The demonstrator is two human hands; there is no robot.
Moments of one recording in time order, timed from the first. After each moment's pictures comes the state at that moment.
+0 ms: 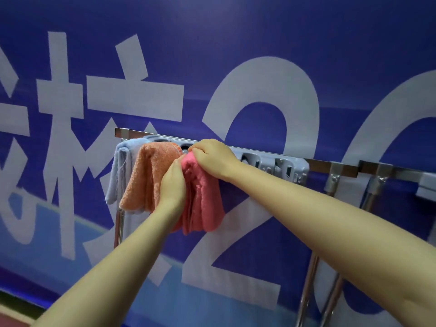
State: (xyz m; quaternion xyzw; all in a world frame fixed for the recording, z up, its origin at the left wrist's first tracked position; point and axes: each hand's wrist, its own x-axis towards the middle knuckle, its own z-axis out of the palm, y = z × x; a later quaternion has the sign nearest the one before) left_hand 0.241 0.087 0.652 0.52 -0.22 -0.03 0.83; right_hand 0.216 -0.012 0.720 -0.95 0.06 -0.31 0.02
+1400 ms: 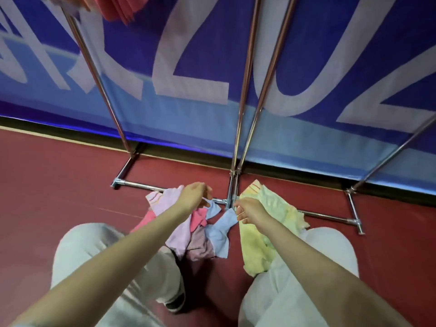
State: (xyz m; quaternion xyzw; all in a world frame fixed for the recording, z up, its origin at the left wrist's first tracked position) left_hand -0.123 0.179 0.309 0.75 -0.14 -0.40 0.51; right_hand -0.259 0.061 0.279 -0.59 0.51 0.02 0.63
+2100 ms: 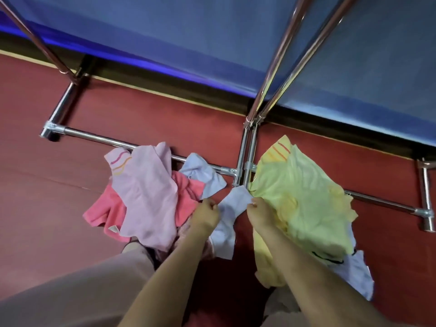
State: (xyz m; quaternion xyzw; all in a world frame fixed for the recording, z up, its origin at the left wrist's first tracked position) left_hand -0.076 0.081 -0.059 0.84 -0.10 -0.46 0.28; right_hand -0.185 -0.037 -0.055 -0.70 0.58 0.13 0.40
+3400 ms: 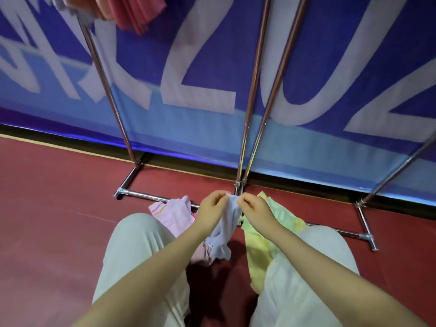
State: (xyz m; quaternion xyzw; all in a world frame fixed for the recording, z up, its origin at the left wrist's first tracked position) left_hand -0.144 0.168 0.260 0.73 -0.29 -0.27 0.56; right_hand -0.252 0.066 0.271 -0.82 0.27 -0.18 0.48
